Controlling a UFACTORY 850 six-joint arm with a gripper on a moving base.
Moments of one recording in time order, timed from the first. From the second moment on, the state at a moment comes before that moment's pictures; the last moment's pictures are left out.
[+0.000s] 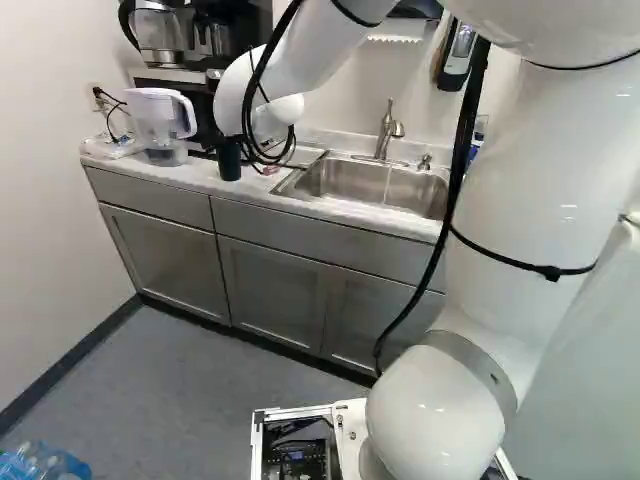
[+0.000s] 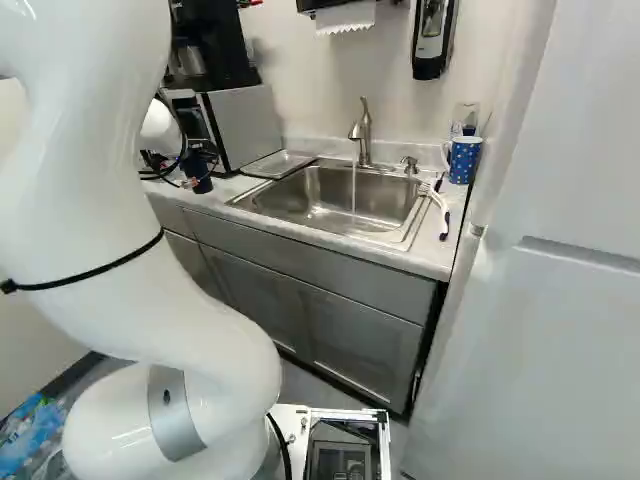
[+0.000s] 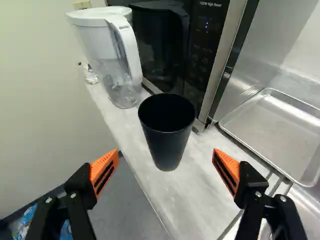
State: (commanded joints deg) arm 29.4 -7.0 -58.0 1.1 12.3 0.0
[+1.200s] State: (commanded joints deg) arm 29.3 -13.0 -57.0 1.1 27.8 0.0
